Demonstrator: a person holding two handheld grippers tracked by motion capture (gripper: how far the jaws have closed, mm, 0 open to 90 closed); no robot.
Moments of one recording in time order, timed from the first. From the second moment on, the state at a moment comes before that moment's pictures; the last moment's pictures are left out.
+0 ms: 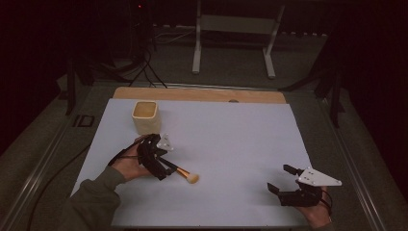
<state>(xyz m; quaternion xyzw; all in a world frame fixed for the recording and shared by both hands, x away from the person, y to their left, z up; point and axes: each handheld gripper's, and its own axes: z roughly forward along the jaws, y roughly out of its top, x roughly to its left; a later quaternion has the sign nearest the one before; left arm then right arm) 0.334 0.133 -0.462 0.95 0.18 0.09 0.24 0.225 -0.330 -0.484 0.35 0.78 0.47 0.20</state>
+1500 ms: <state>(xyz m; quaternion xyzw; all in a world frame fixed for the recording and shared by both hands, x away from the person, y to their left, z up) 0.341 0.094 -0.490 0.98 0.13 0.08 0.15 0.225 -0.331 -0.485 0.35 0.78 0.47 0.20</state>
